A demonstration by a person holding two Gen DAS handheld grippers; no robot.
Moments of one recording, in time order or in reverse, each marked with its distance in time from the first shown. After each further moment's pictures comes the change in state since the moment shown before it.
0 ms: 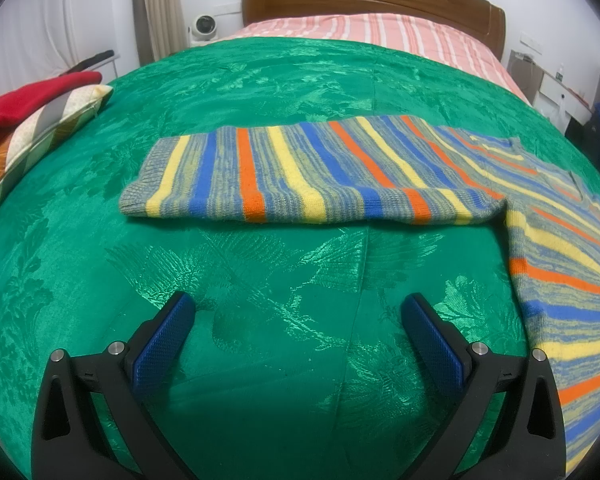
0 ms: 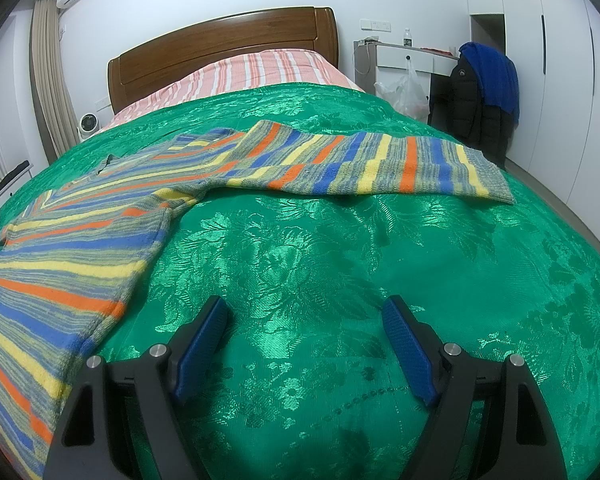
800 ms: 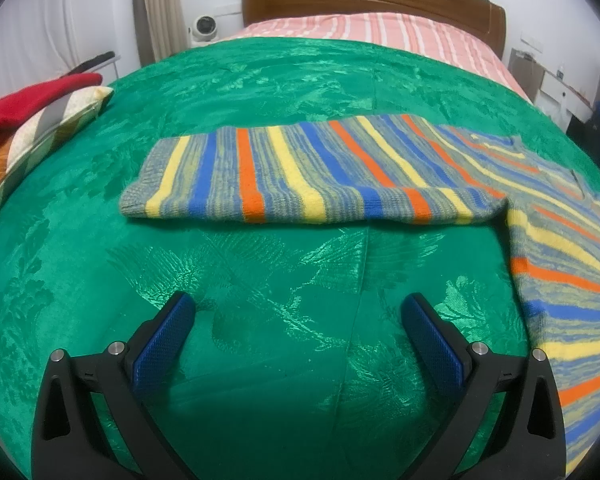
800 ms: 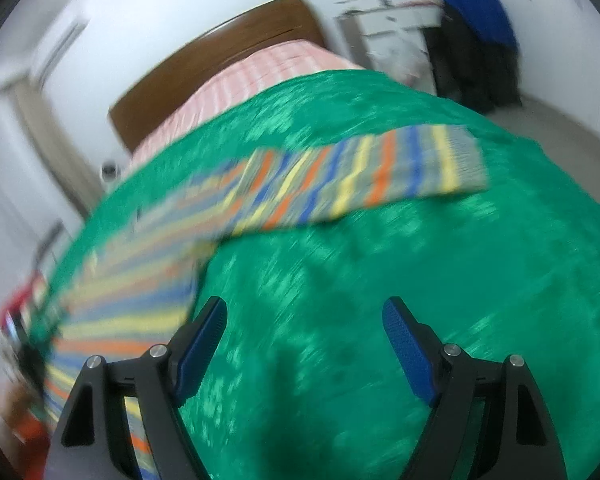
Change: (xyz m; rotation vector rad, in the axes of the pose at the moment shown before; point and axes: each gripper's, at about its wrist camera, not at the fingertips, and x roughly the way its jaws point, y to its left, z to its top) left arm 0.001 0.001 0.003 0.003 0.000 0.006; right arm -0.021 -0.073 0.038 0.301 0.069 0.214
